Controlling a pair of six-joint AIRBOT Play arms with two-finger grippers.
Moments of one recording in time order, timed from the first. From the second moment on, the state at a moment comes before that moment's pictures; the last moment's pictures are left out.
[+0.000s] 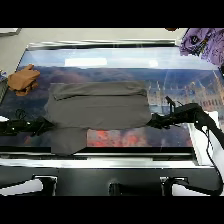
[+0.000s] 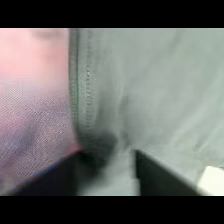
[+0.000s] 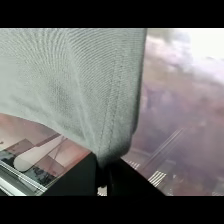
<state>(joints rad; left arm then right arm) 0.52 -1.44 0.80 0.90 -1.09 -1.18 -0.18 -1.43 0.87 2.34 -1.14 -2.00</state>
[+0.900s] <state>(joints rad) 0.30 -1.28 1.75 0.97 -1.14 -1.26 -0.03 -1.30 1.72 2.27 -1.01 -1.87</state>
